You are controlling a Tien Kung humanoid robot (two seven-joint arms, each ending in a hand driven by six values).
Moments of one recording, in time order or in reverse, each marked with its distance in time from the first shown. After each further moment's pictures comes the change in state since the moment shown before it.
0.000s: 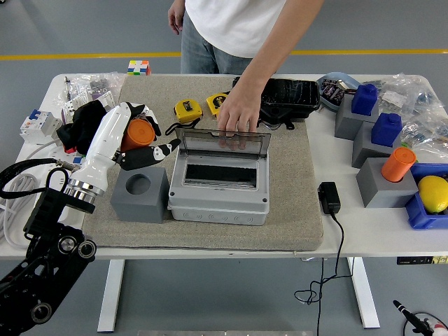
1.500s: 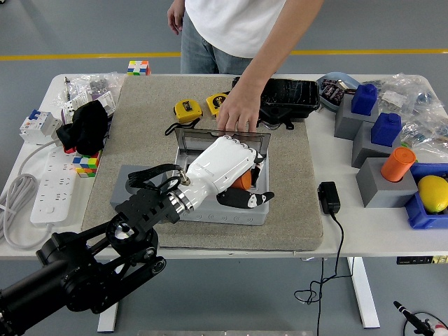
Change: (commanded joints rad) left arm -0.338 -0.060 0.504 0.257 0.271 -0.007 0.112; right arm 0.000 0.001 0.006 0.000 -0.028 0.000 -0.012
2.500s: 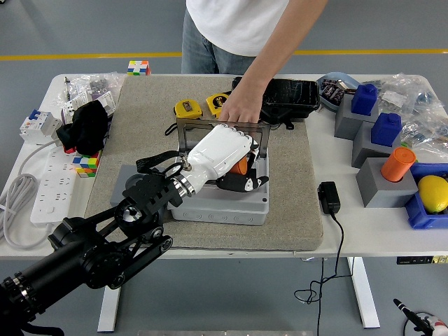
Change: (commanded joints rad) left arm -0.083 -0.067 -0.033 0.225 0.000 0.070 -0.074; right arm 0.008 -0.001 -0.001 0.000 0.002 -0.003 0.000
